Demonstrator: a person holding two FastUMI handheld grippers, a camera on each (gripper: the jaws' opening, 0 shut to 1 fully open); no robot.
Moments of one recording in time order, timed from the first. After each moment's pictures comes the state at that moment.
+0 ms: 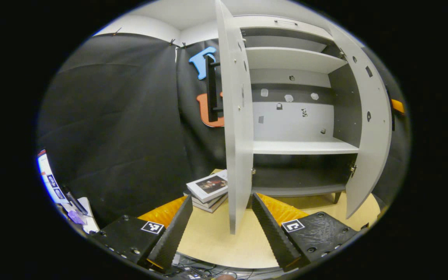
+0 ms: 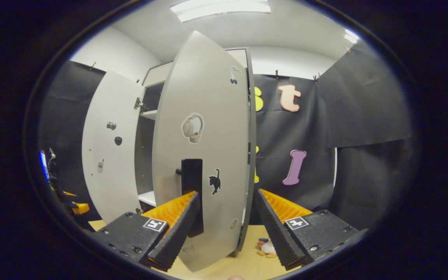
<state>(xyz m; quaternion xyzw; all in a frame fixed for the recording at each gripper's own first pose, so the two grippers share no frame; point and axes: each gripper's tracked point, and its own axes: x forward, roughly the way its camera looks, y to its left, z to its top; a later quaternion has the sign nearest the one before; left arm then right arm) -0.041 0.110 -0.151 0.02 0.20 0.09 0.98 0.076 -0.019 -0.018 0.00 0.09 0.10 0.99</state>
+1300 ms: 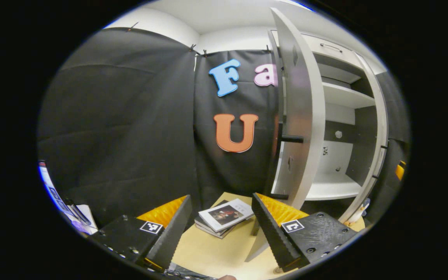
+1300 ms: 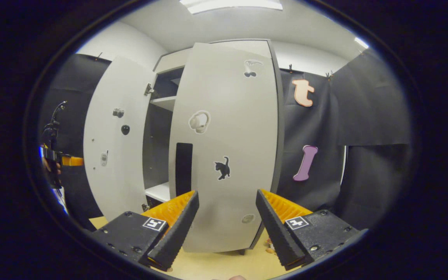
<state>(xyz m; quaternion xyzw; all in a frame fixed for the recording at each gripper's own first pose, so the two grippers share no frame) 0.039 0.196 -0.038 -0.03 0.16 0.12 0.98 0.079 0.024 -0.039 -0.02 0.12 0.11 0.99</state>
